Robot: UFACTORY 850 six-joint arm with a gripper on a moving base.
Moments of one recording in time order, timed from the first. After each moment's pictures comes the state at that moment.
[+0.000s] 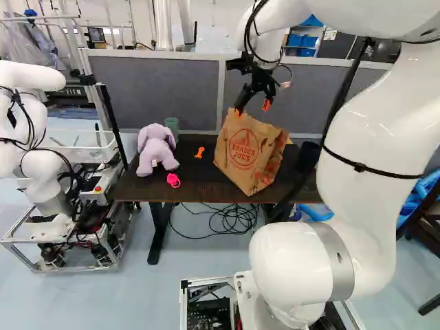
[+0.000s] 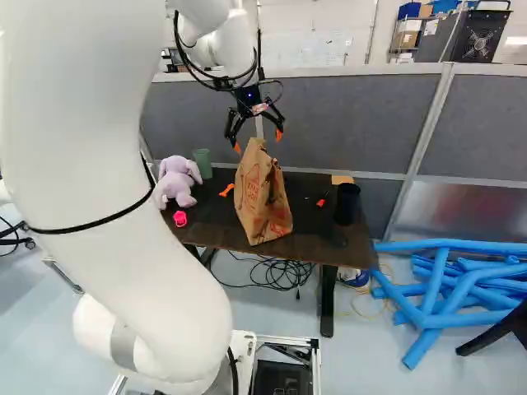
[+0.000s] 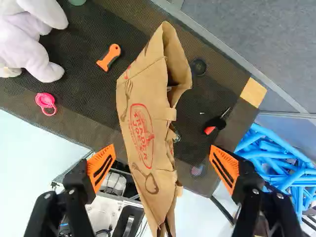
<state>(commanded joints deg) -4.9 -6.0 -71.8 -2.2 -49.2 -26.5</state>
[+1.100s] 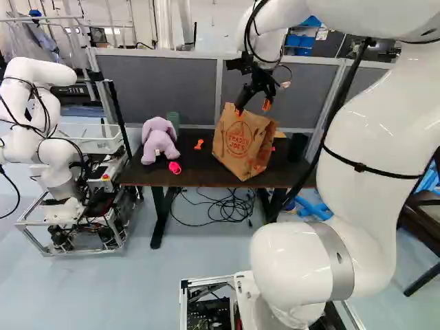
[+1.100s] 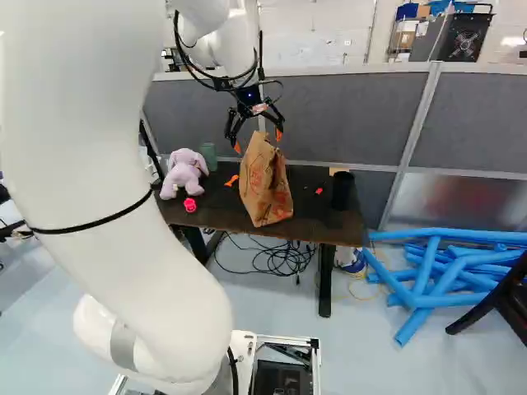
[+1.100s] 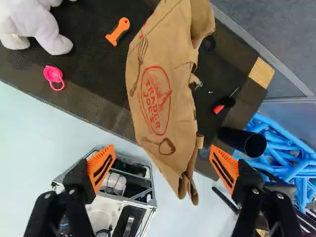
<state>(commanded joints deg) -4.9 -6.0 -71.8 -2.2 -49.2 -26.5</state>
